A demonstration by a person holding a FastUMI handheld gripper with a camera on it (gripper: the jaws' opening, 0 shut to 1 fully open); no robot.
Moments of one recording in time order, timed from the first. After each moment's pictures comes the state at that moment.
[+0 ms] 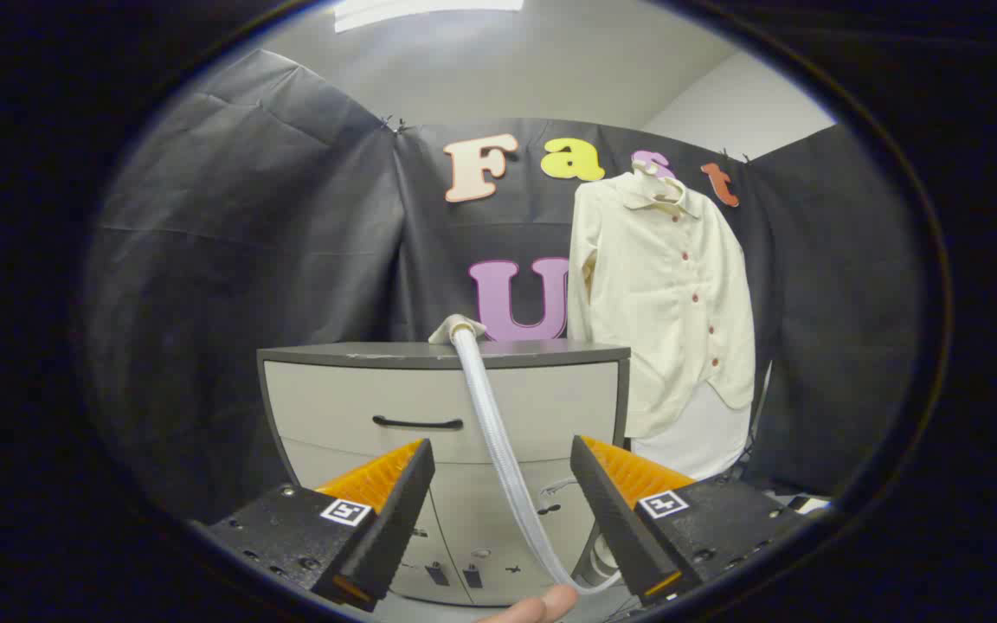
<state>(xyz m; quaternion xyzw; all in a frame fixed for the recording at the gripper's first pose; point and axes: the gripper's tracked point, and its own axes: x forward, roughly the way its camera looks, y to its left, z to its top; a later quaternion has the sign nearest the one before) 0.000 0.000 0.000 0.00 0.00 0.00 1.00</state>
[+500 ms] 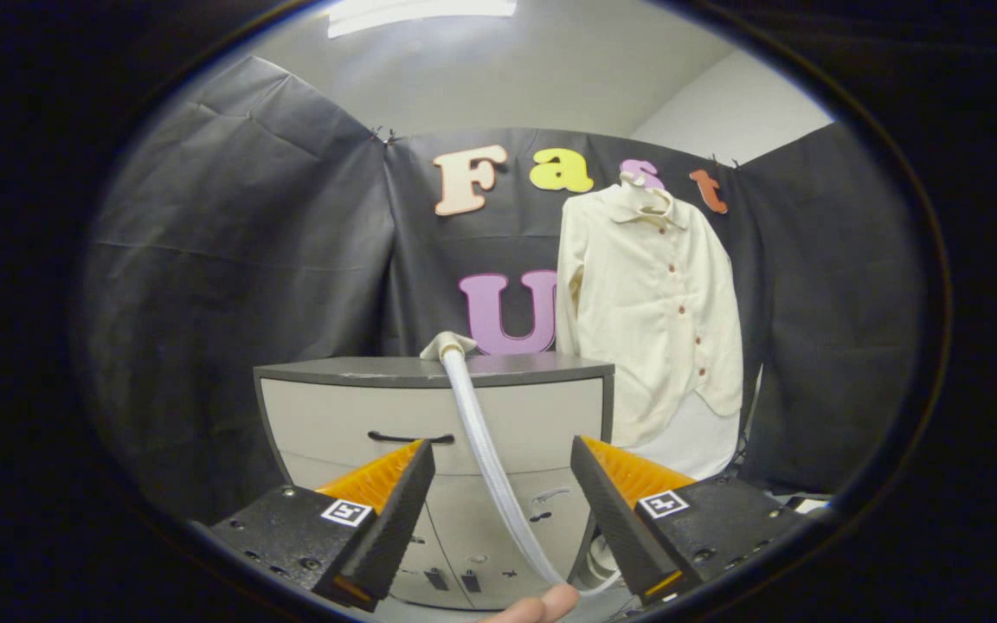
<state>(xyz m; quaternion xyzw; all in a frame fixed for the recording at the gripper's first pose) -0.013 -0.010 0.026 0.00 -0.02 -0.01 1.00</state>
